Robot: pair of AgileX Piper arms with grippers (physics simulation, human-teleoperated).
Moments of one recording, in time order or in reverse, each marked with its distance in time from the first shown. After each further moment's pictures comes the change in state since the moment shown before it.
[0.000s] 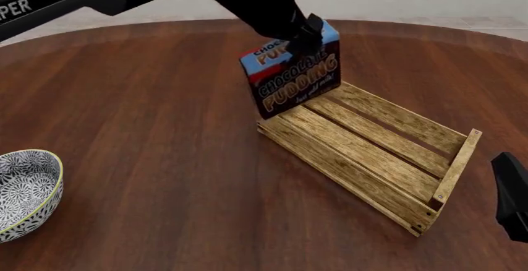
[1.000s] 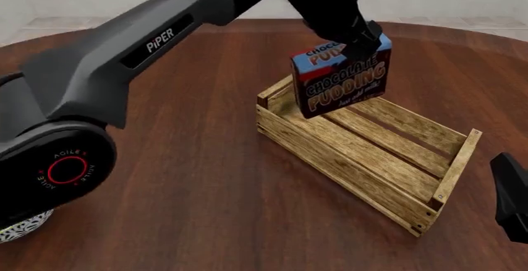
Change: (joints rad) left arm -0.099 0.348 -0.543 0.233 0.037; right arm 0.011 -0.004 -0.001 0.005 -0.002
